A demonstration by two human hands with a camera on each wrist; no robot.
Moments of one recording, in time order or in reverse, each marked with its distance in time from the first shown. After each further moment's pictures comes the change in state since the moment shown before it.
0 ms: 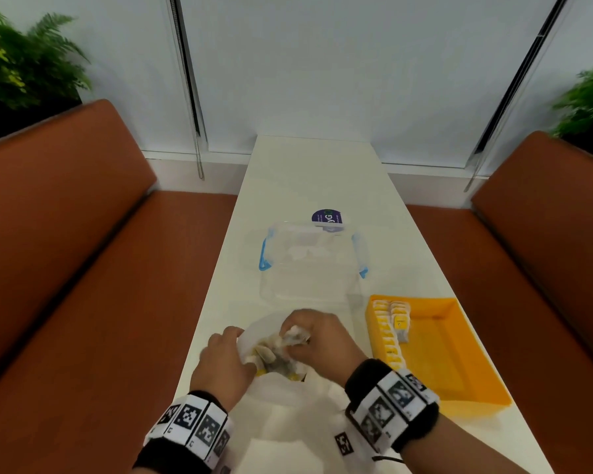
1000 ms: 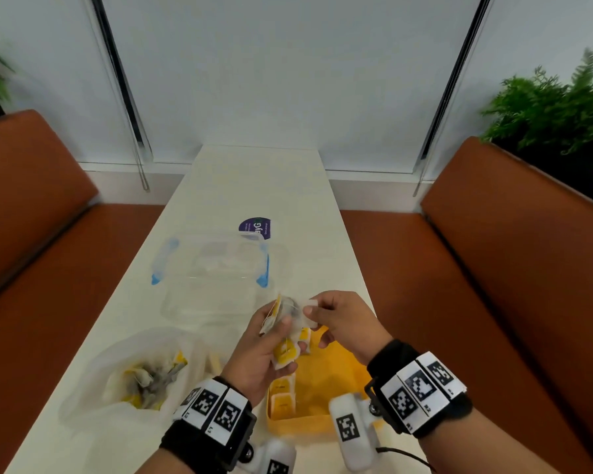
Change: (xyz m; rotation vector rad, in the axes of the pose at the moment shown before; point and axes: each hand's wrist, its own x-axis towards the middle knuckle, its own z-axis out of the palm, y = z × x) left_hand -0.034 0.210 0.106 -1.316 -0.418 0.089; right_hand -0.064 0.090 -0.184 0.377 0.165 0.335
